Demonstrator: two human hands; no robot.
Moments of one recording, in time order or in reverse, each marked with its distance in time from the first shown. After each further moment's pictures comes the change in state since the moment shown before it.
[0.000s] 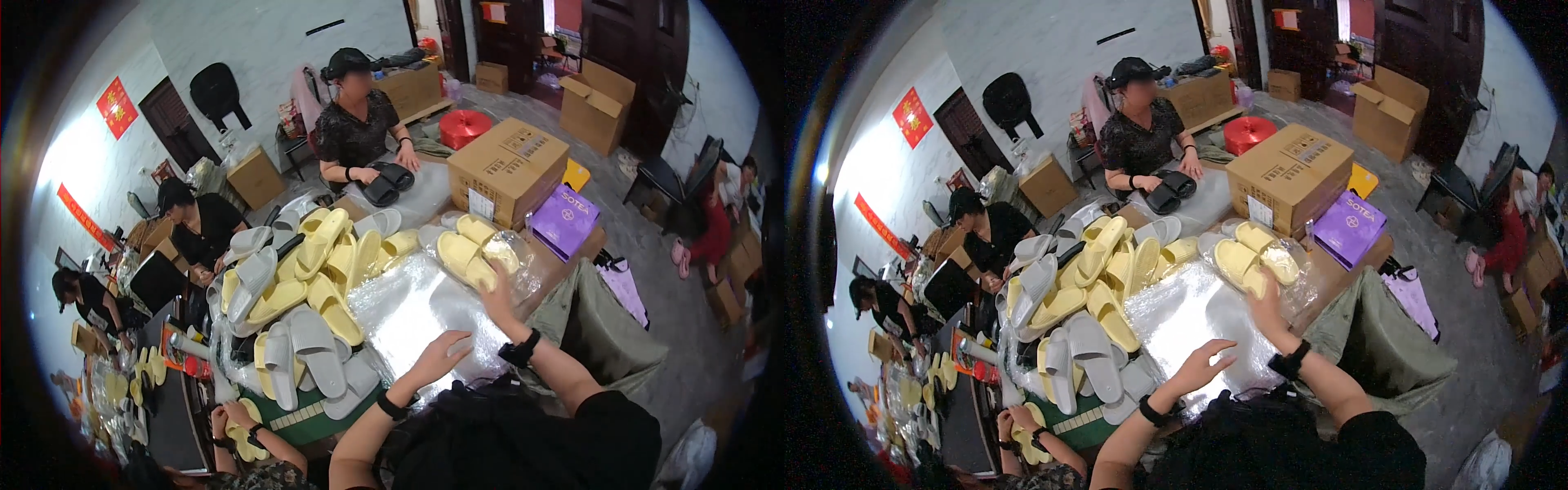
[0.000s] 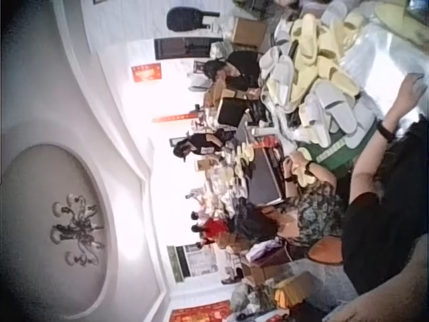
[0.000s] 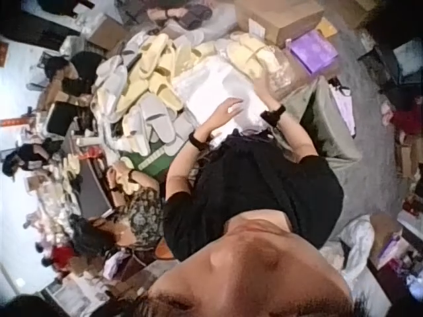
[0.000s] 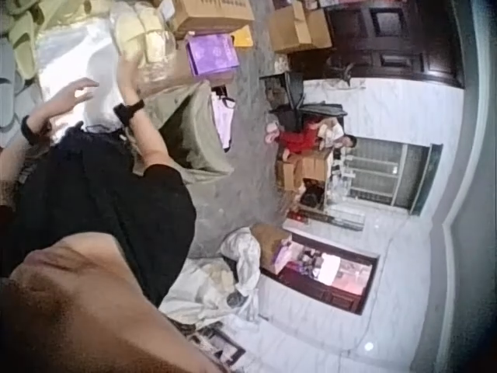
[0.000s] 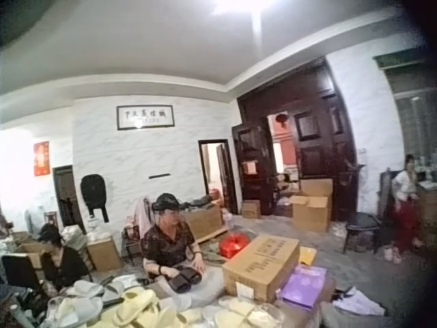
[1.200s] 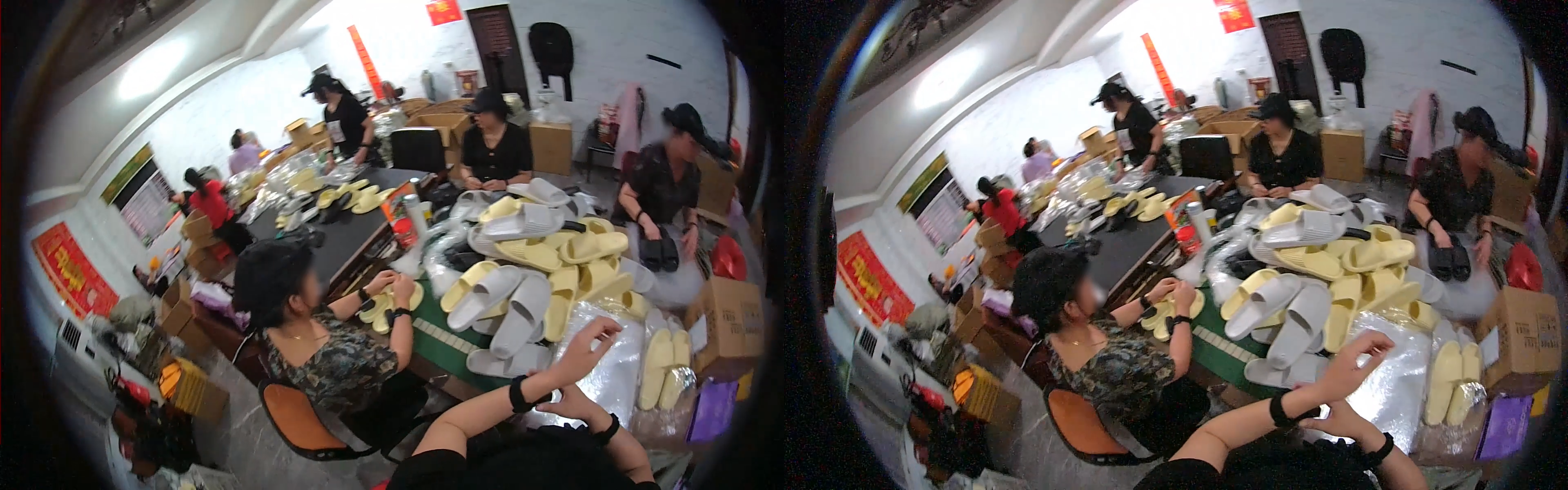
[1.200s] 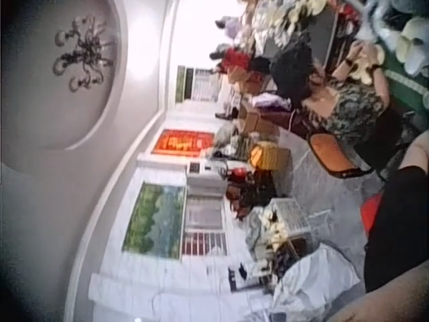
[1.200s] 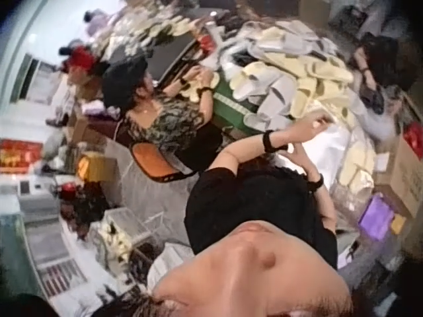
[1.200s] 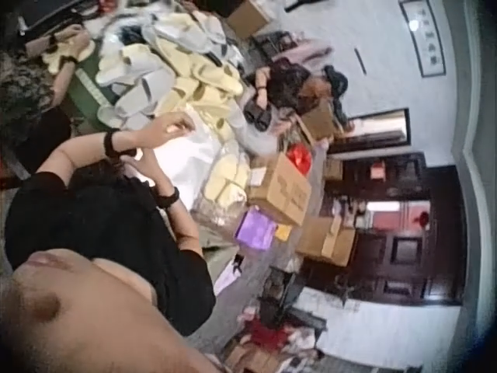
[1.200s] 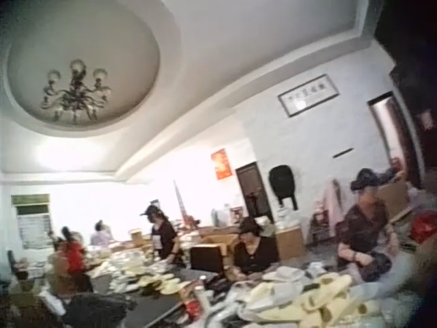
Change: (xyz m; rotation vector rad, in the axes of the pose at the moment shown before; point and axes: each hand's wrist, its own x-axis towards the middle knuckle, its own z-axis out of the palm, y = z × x) left_hand -0.059 0.045 -0.080 -0.162 0.942 0.152; right_hand -0.086 -0.180 0.074 0.570 -1.722 -0.265
